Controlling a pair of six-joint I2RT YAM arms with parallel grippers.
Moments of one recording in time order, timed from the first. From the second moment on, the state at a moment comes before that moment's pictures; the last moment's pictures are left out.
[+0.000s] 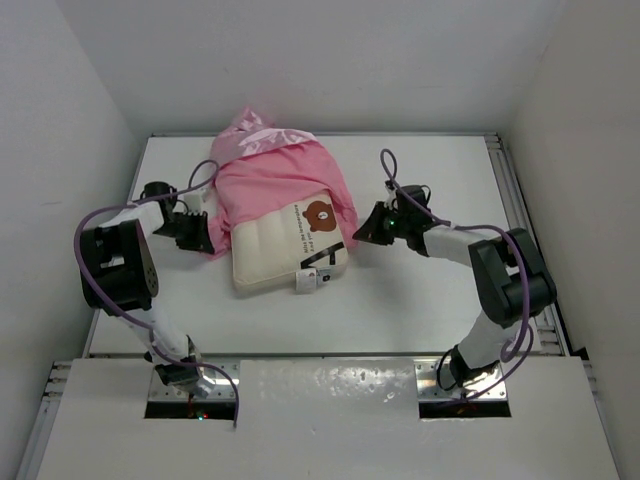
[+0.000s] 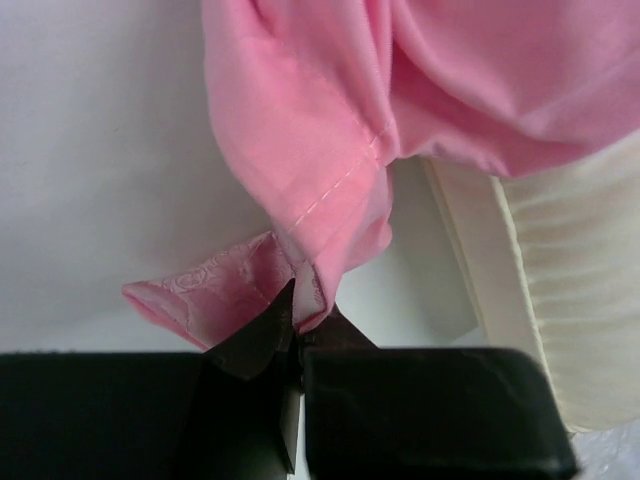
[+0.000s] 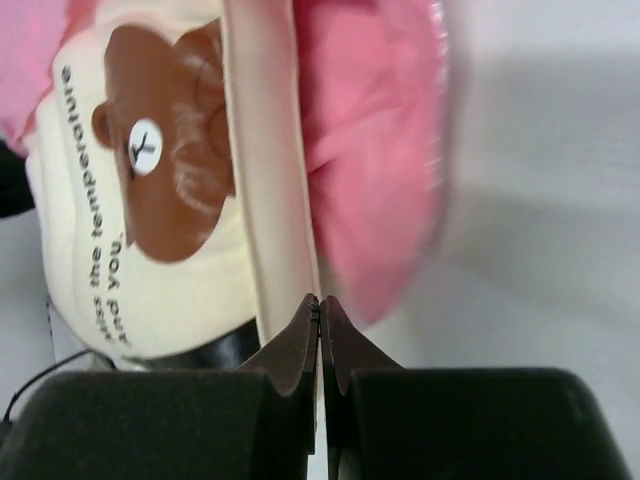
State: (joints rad) left arm 0.26 1.76 1.07 -0.64 0.52 0.46; right arm 0.32 1.73 0.82 0.20 -0.40 0.65
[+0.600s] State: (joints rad) left arm 0.26 1.74 1.32 -0.79 0.68 0.55; right arm 0.28 1.71 0.90 0.10 -0.39 0.52
